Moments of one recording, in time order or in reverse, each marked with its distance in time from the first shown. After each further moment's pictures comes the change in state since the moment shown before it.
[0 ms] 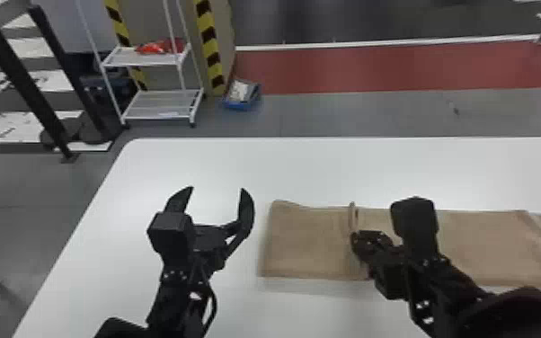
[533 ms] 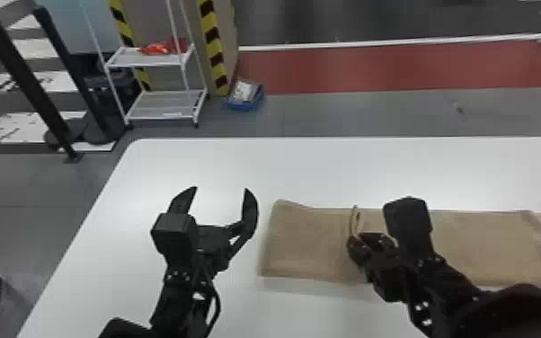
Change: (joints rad) left arm 0.003 0.002 -0.001 0.000 0.000 -0.009 -0.003; right arm -0.013 0.000 0.034 -0.021 0.028 0.061 -0.001
